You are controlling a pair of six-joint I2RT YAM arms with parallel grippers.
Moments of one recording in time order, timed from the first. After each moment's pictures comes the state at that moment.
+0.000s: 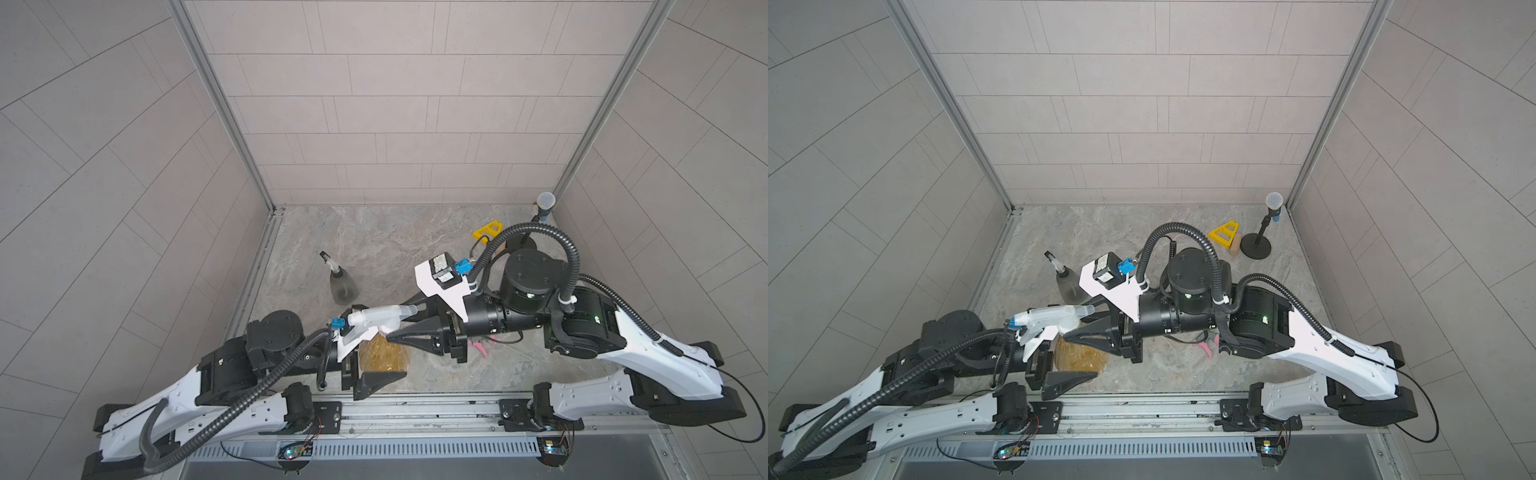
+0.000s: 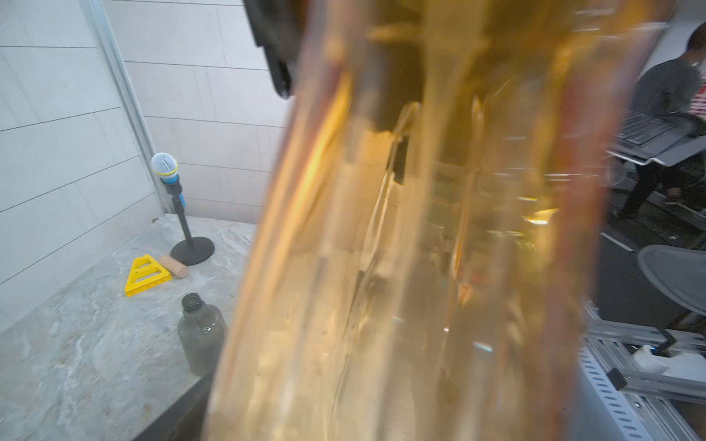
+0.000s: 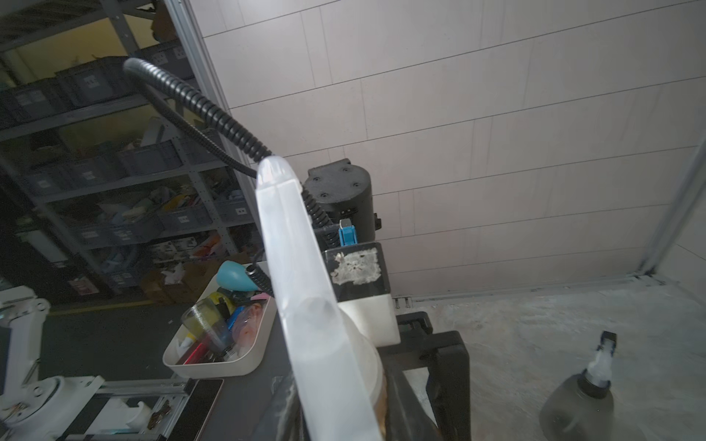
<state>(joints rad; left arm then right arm) -1.21 0.62 1.02 -0.55 0.19 -0.01 1.30 1.21 1.66 -0.55 -0.25 0.16</state>
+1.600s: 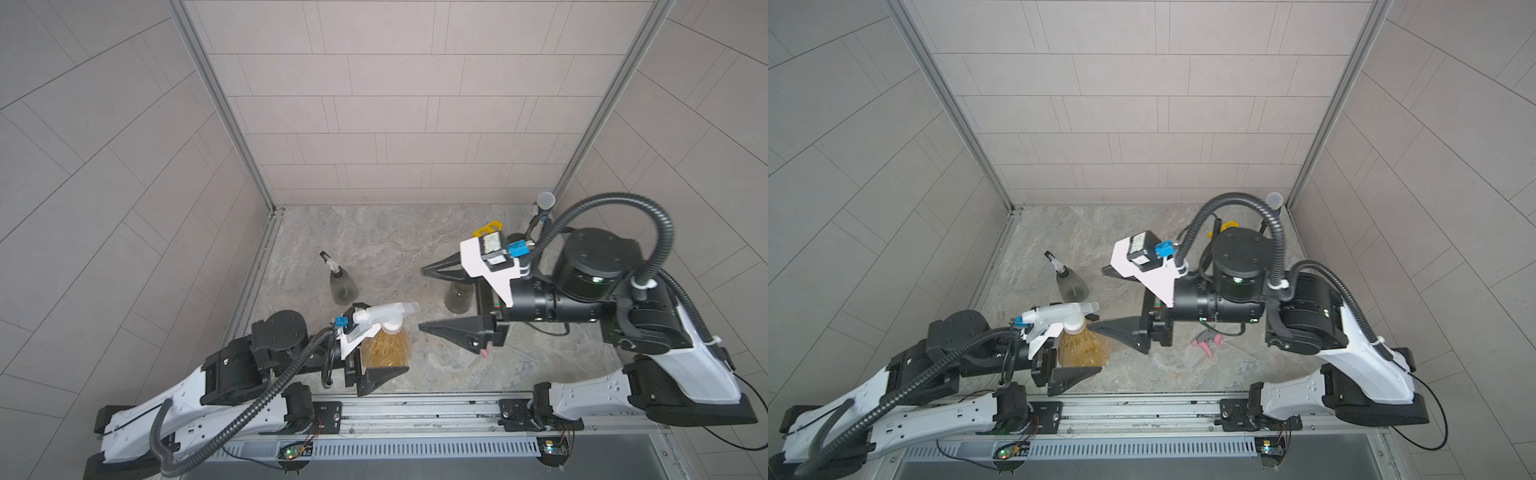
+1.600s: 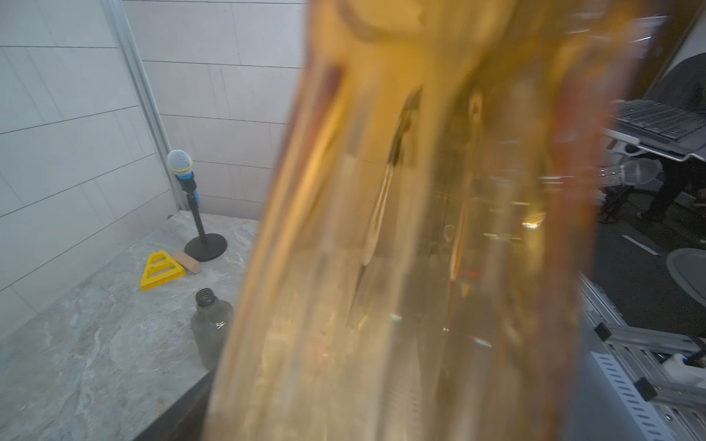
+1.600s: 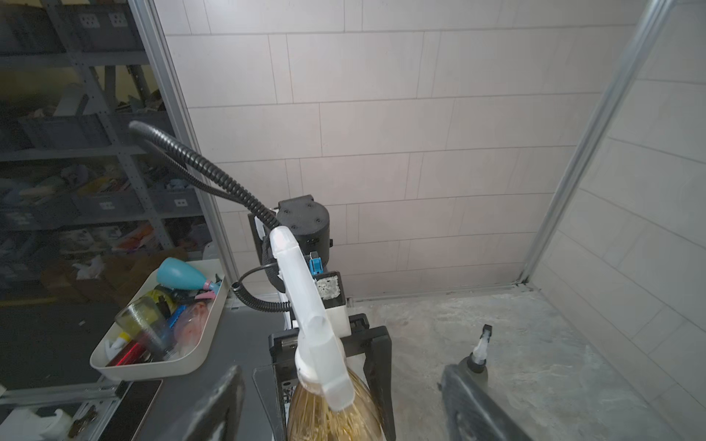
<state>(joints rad) -1.21 0.61 0.98 -0.51 0.23 0.00 1.25 1.28 1.97 -0.84 -0.21 -0.01</state>
